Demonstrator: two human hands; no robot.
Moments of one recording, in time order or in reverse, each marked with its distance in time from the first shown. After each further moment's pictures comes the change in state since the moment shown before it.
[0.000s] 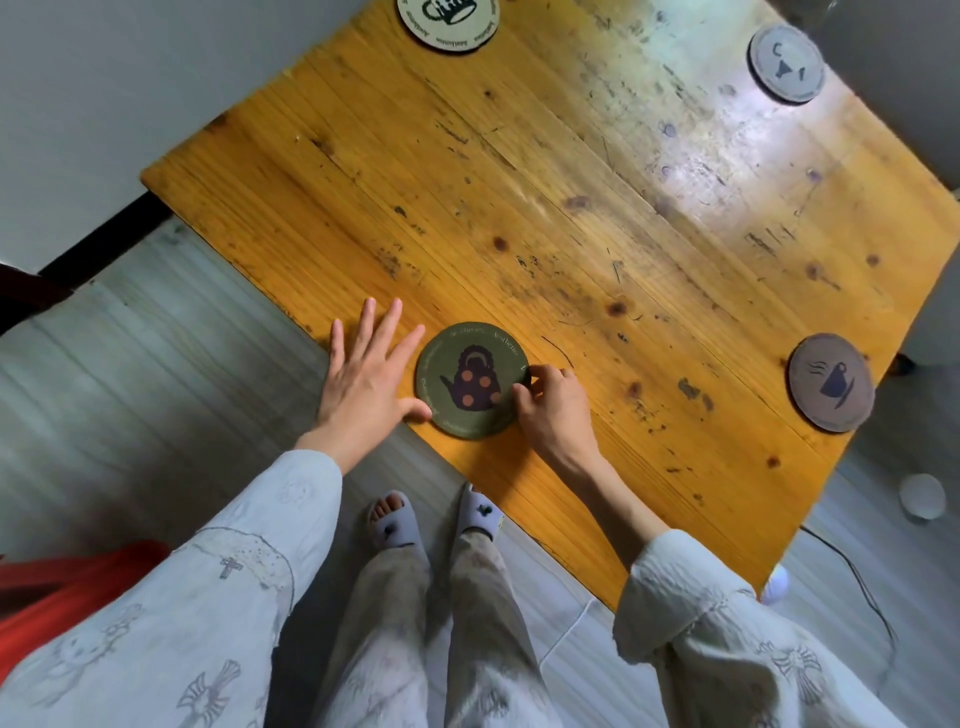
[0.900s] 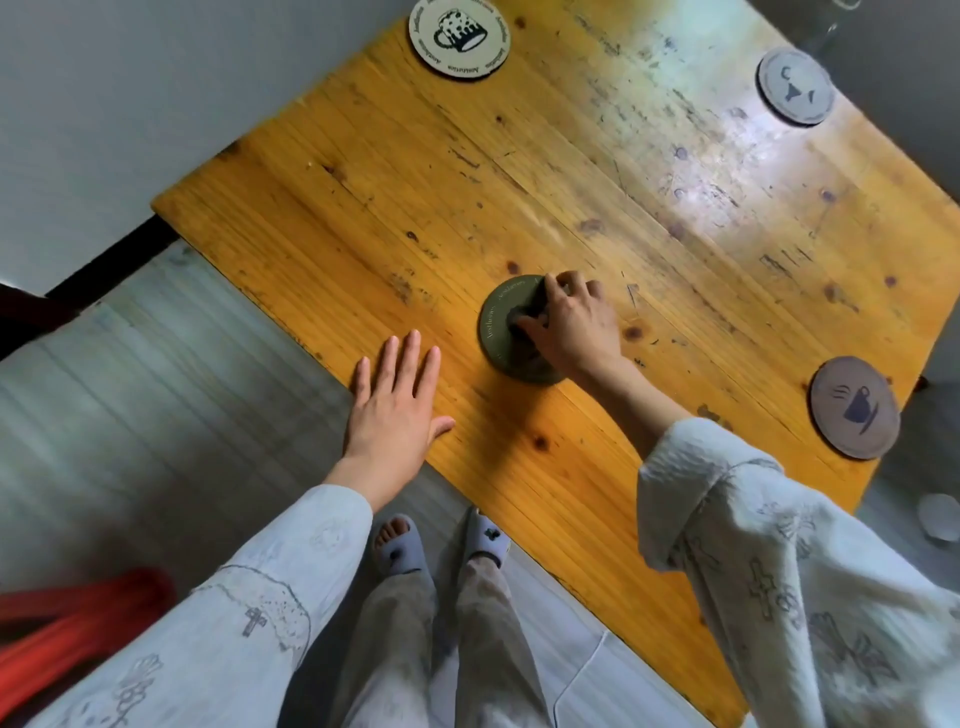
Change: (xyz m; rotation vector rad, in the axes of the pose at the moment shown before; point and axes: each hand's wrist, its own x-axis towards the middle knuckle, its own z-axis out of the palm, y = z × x) left_hand 0.002 0.013 0.008 0.211 -0.099 -0.020; right_hand 0.097 -0.034 -0.030 -0.563 0.098 -0.286
